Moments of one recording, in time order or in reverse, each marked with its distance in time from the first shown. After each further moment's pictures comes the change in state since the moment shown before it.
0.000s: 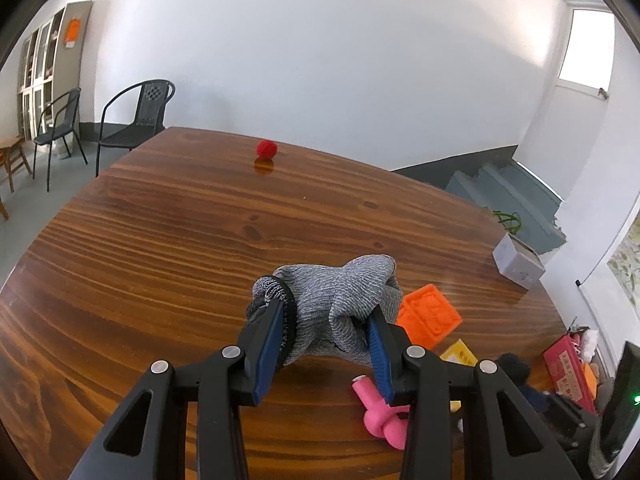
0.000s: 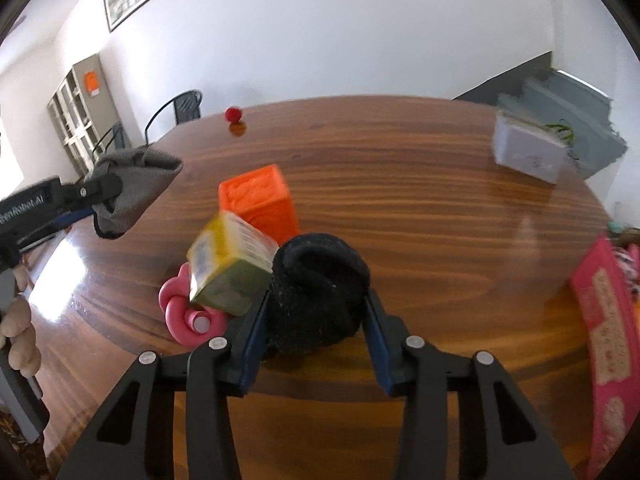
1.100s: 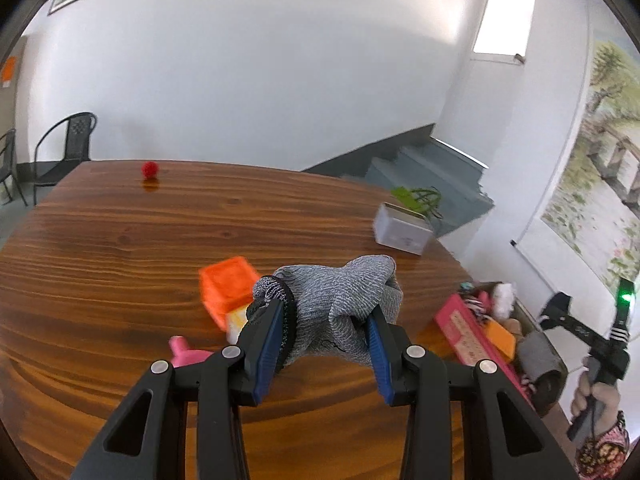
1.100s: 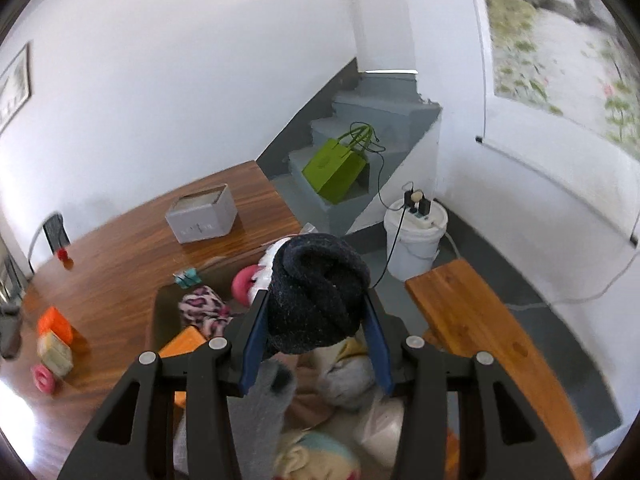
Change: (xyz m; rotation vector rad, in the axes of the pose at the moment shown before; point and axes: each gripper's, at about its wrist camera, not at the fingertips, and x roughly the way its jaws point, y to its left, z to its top) left arm -0.048 -0.151 -0.041 0.173 -0.004 -0.220; right arm -0.154 -0.279 -0.025 0.310 -0.170 -0.431
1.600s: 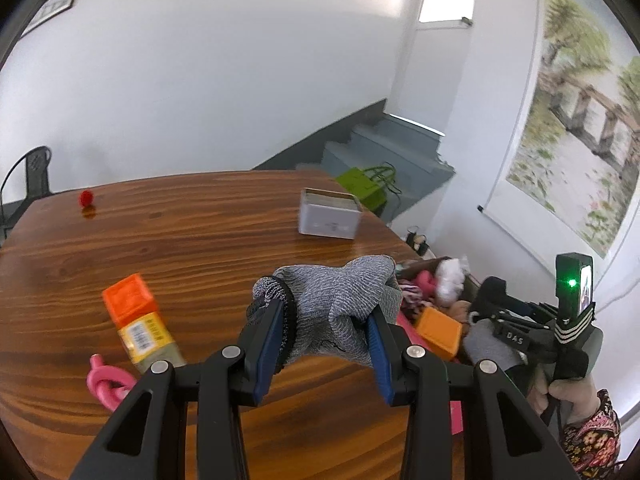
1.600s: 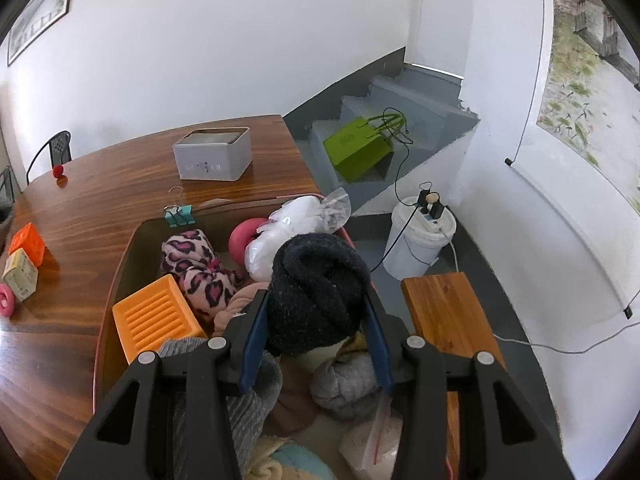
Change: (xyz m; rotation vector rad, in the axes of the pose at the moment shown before) left arm 0.028 -0.109 0.000 0.152 0.048 -0.083; right arm 0.029 0.013 -0.017 -0.178 0.093 0.032
